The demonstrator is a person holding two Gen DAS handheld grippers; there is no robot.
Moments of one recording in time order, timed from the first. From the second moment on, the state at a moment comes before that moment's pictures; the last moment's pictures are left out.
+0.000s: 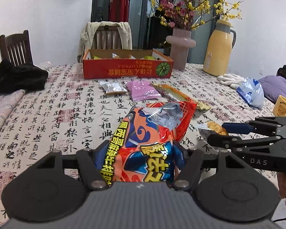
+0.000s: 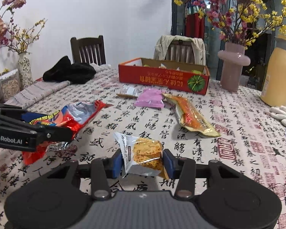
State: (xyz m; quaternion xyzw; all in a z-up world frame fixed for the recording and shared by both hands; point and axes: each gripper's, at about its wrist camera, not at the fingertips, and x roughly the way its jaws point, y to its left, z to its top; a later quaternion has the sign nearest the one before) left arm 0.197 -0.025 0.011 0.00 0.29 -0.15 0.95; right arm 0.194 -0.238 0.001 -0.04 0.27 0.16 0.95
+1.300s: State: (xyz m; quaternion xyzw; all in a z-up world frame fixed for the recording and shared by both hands) left arm 0.615 -0.017 0.050 -0.07 0.32 -0.08 0.94; right arm 0.610 -0.212 0.051 0.02 0.29 0.16 0.94
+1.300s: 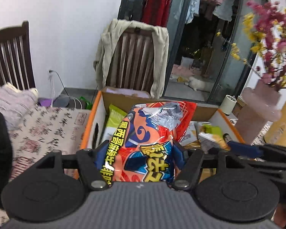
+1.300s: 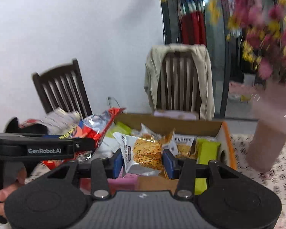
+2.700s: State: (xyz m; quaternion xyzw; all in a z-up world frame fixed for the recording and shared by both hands) left arm 0.405 -0.025 0.110 0.03 0.24 -0.12 0.96; right arm 0.446 -0.261 0.089 0.01 0.25 0.15 0.96
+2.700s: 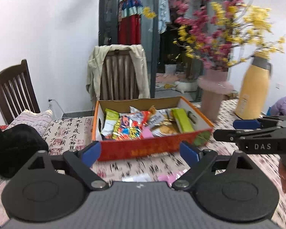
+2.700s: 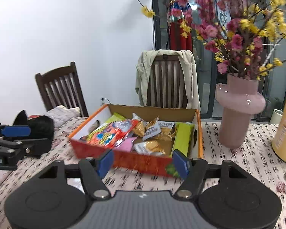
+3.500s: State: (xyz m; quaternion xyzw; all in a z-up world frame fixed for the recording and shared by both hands) left arm 0.159 0.002 0.009 0.04 0.28 -0.05 0.96; right arm 0.165 -0.242 0.012 0.00 0.25 0.13 0.96
